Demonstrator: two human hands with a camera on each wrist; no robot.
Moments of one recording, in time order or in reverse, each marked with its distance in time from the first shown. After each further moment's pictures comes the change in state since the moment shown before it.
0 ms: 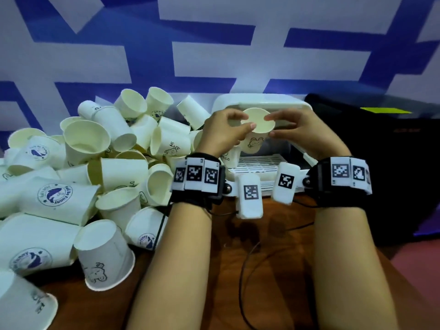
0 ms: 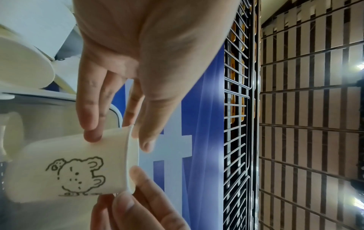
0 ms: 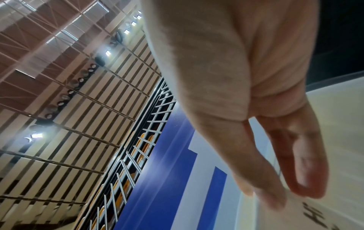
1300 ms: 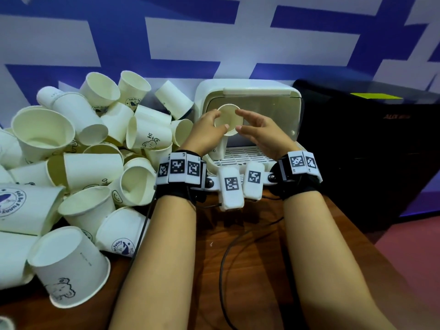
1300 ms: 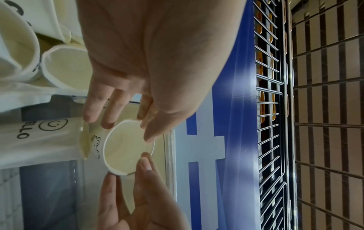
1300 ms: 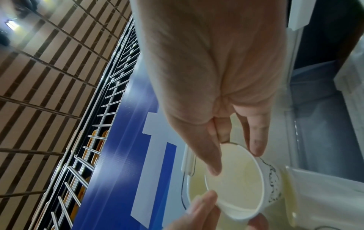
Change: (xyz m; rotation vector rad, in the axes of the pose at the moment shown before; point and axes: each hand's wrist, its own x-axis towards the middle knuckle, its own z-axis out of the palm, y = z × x) left_hand 0.032 -0.051 0.018 0.170 -0.116 -0.112; right_hand 0.031 0.053 0.049 0.419 -0.007 0.174
